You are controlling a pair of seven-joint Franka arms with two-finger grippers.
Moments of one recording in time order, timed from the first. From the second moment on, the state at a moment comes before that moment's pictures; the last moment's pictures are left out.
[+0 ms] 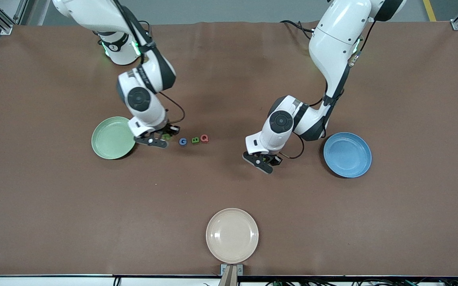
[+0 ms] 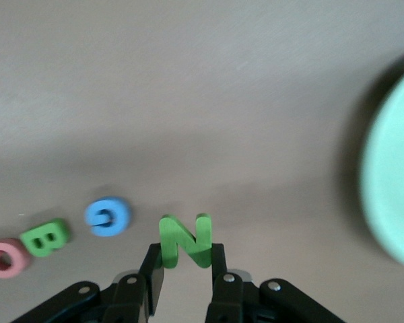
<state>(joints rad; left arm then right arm) -0.59 0.71 -0.04 -1.75 -0.01 2.54 0.00 0.50 0.28 -0.04 -2.18 0.05 2.35 0.61</state>
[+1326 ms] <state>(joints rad) -0.36 0.33 -0.03 -1.90 -0.01 2.10 -0.27 0.11 0.18 -0.05 -2.51 0.05 2.51 0.15</state>
